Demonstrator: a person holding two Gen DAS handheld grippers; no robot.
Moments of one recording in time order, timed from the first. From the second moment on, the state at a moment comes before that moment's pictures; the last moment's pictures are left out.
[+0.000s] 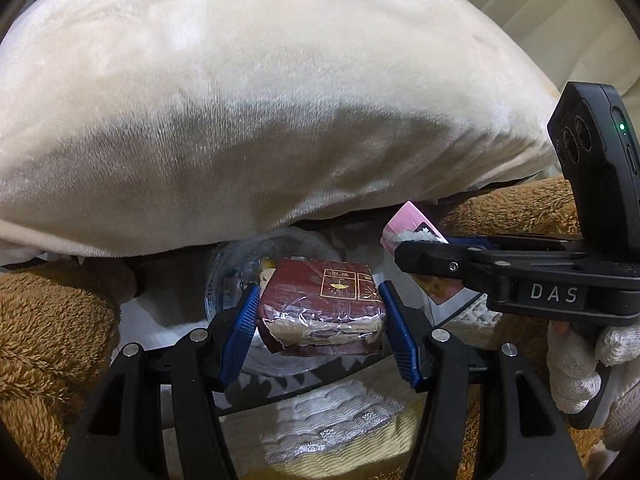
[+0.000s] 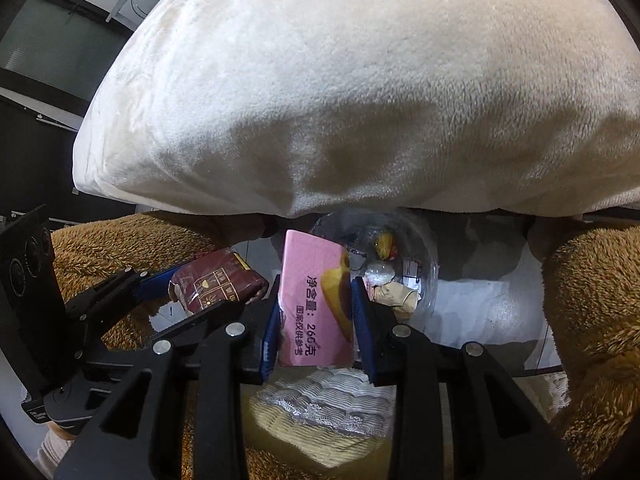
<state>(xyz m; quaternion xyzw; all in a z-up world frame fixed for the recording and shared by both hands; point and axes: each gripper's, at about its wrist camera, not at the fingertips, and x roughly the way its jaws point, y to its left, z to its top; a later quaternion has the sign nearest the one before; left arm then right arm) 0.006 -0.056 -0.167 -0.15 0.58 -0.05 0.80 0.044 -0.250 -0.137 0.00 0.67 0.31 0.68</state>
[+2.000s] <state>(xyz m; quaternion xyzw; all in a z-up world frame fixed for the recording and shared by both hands) 0.014 -0.031 -0.148 -0.16 0.57 -0.01 0.81 0.049 -0.241 -0.106 -0.02 0.59 0.30 0.75</state>
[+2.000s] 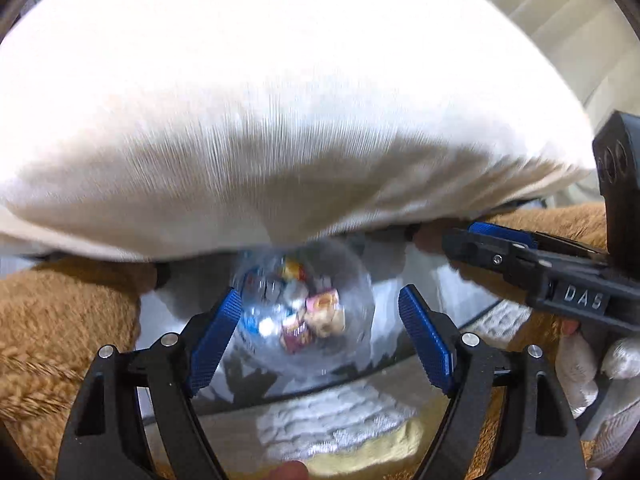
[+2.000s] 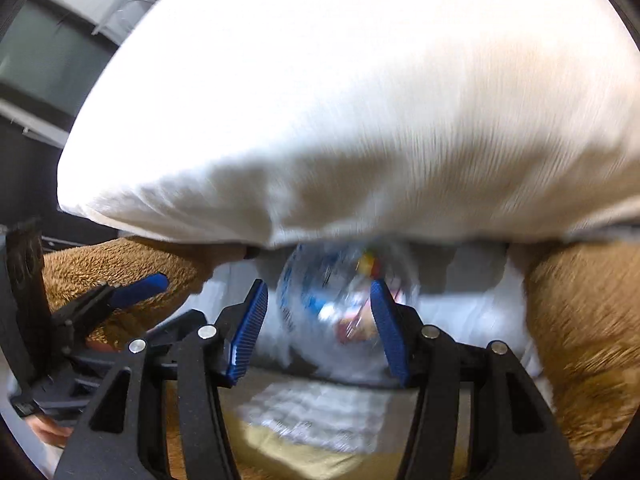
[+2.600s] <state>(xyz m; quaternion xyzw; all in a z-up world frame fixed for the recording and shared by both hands) 0.010 -0.010 -0.062 -0.10 0.38 0.03 0.92 0.051 -0.255 -0.029 -0.04 0.41 0.31 0.86</state>
